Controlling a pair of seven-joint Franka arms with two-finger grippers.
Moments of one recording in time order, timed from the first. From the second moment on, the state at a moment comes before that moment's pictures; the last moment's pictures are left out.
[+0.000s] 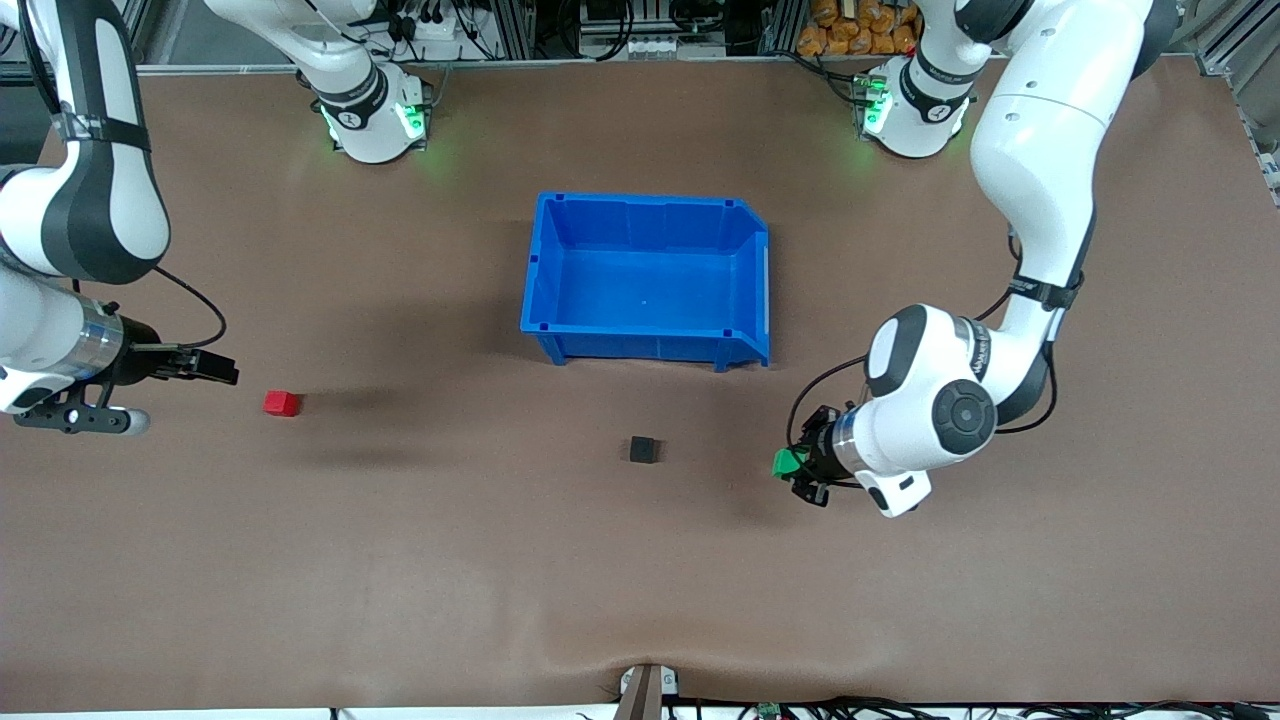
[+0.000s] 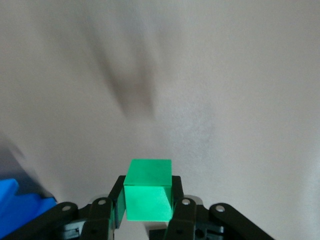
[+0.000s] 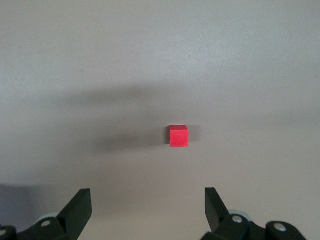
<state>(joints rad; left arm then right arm) -0.19 0.77 -0.24 -1.36 -0.12 2.16 -1.62 -0.01 0.24 -0.08 -1.75 0.02 1.87 -0.01</state>
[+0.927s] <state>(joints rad) -0.38 0.95 -0.23 -1.23 -0.12 2.32 -1.86 -0.03 0.30 -0.09 -1.75 0.02 1.90 -0.01</state>
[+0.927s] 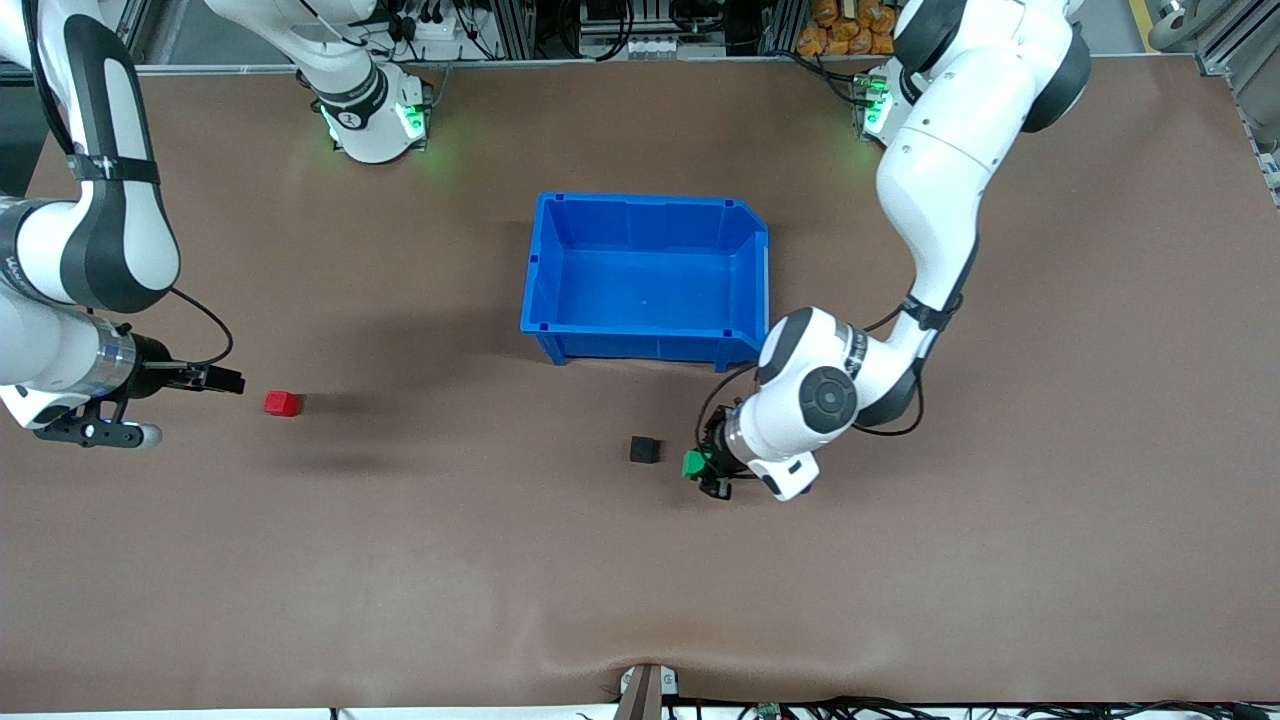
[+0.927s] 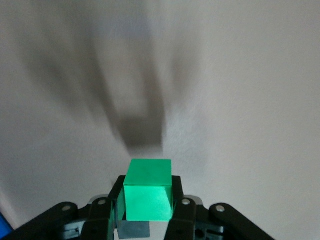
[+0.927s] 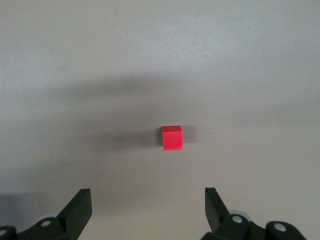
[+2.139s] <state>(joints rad) -0.51 0.99 -0.16 -1.21 -0.12 2.36 -2.00 -0.06 0.40 -0.09 -1.75 0.02 1.97 -0.01</state>
